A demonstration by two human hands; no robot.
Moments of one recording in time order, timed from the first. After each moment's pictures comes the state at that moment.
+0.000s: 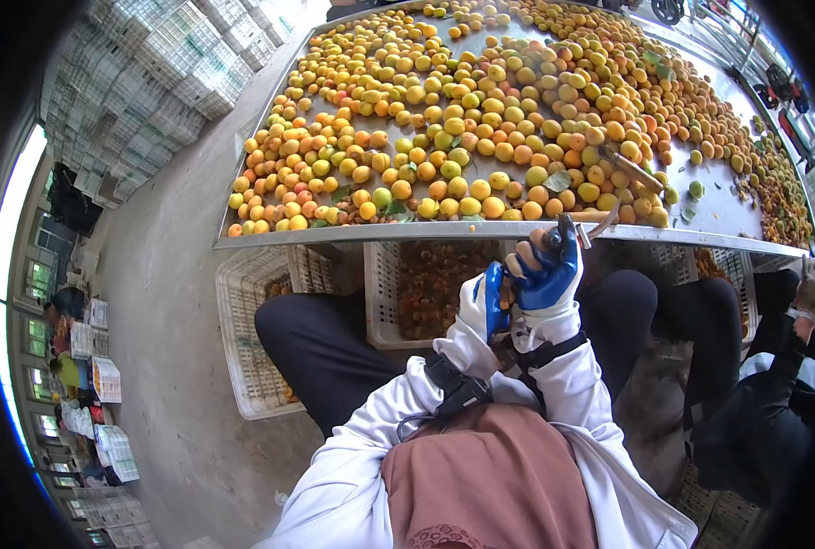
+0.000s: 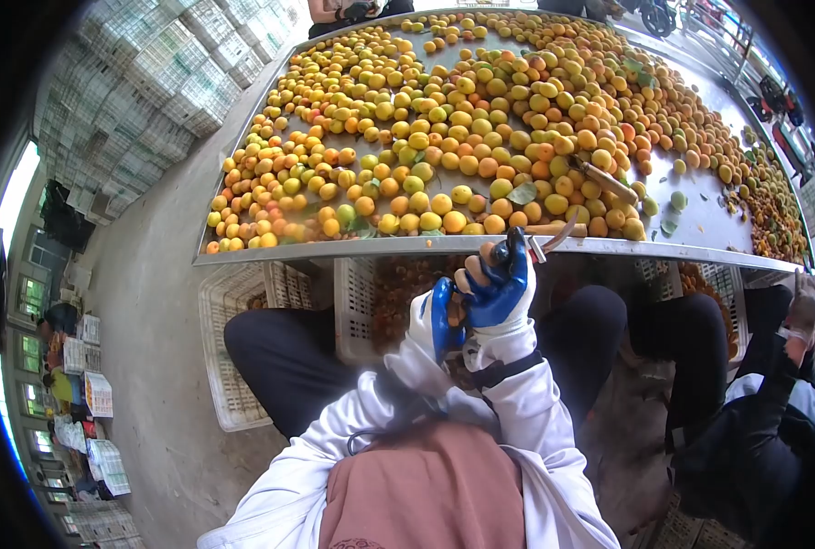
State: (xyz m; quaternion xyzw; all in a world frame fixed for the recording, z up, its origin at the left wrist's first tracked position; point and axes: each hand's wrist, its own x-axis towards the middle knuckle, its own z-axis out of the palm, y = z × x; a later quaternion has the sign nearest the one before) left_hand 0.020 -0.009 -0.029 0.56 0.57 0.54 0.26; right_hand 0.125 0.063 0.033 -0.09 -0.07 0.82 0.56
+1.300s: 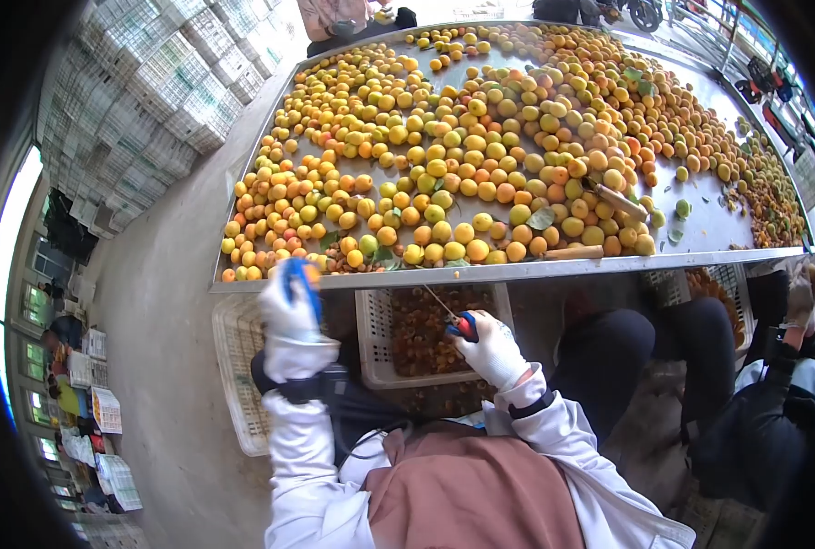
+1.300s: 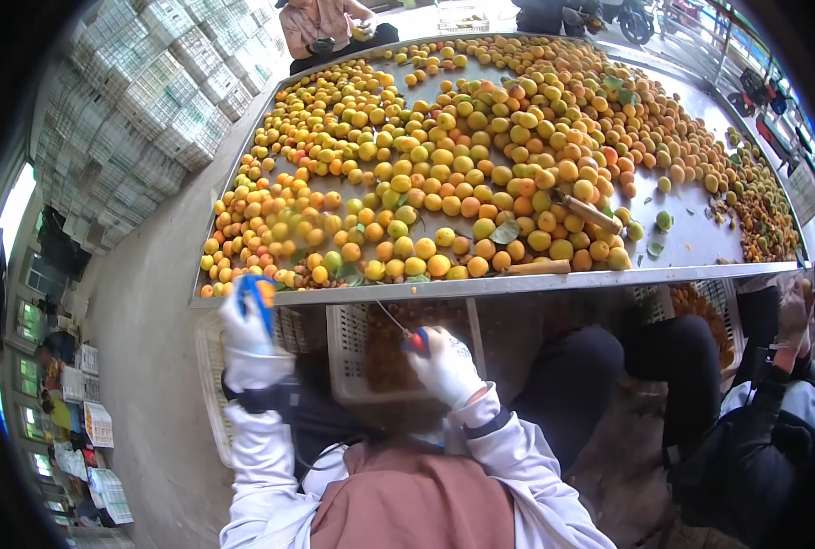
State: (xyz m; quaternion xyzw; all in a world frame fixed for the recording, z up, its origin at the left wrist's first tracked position) left_hand -0.172 -0.018 0.116 0.45 0.75 0.48 0.01; right_hand 0.103 0.025 0.002 -0.43 -0.76 0.38 0.32
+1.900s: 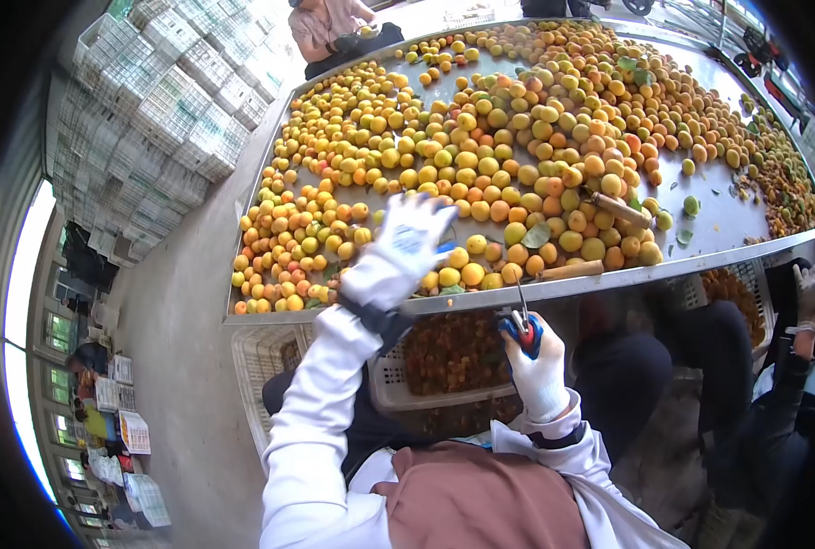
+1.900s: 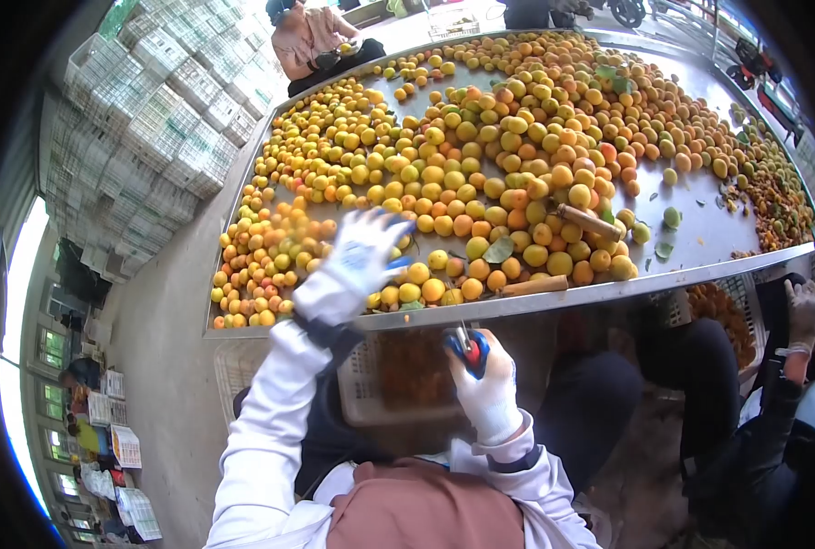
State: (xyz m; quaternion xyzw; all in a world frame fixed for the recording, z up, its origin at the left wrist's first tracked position) left_hand -0.088 0.167 0.099 0.85 0.50 0.06 -0.14; right_hand 0.155 0.041 0.051 -0.47 -0.58 0.43 0.50
